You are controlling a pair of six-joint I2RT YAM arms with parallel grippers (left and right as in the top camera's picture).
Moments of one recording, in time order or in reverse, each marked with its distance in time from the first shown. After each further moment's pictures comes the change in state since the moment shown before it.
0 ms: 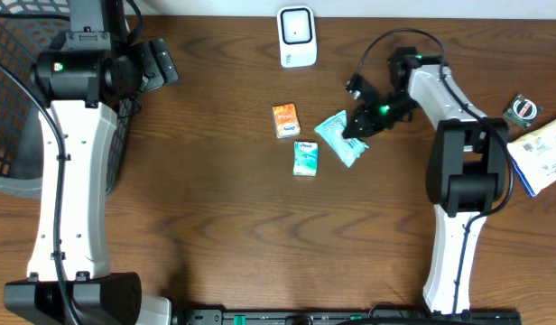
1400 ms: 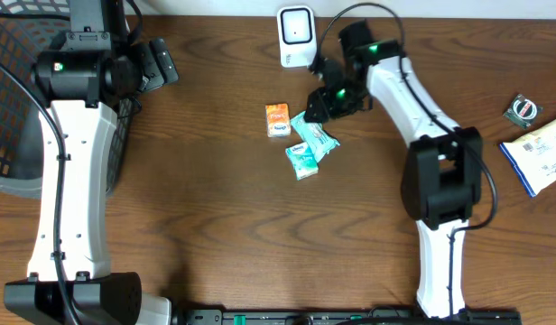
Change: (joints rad) left arm 0.000 0.000 0.000 0.000 0.000 0.000; right arm 0.208 -0.064 0.123 0.067 0.208 0.369
